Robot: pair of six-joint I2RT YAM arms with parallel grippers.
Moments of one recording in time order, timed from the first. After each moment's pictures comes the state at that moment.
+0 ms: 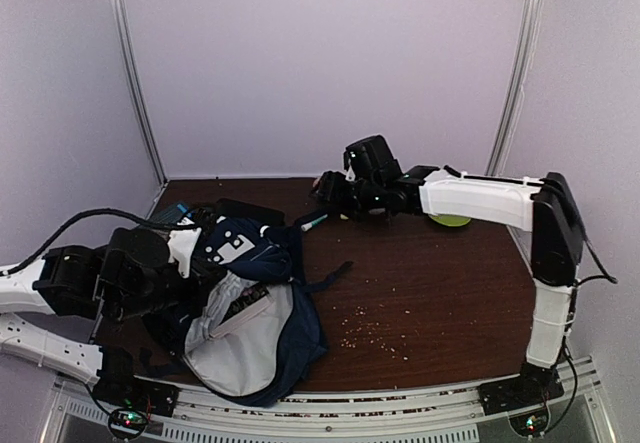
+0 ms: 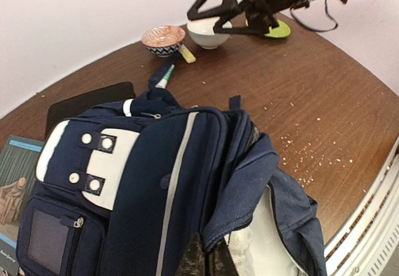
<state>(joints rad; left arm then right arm) -1.30 0.83 0.83 -0.62 -0.59 -0.42 0.77 1.98 1.62 -0.21 0.00 0.87</state>
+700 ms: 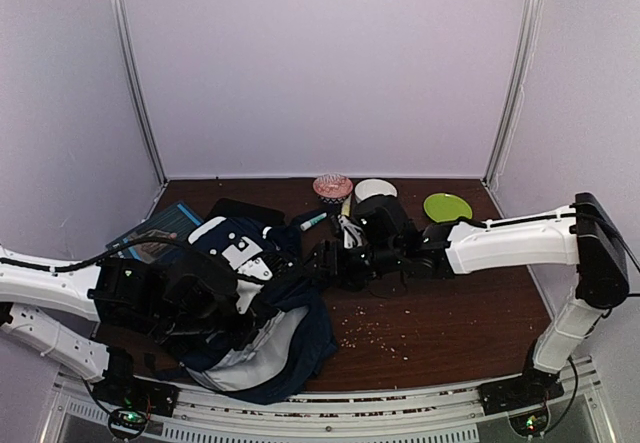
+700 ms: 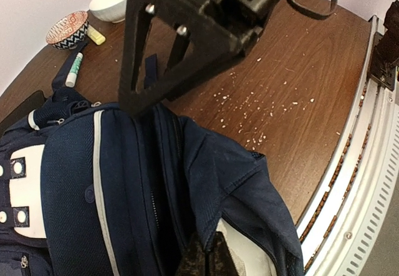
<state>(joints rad) -1.36 1.12 0.83 -0.44 -0.36 -0.26 0.97 1.67 1.10 0.00 -0.28 0.96</state>
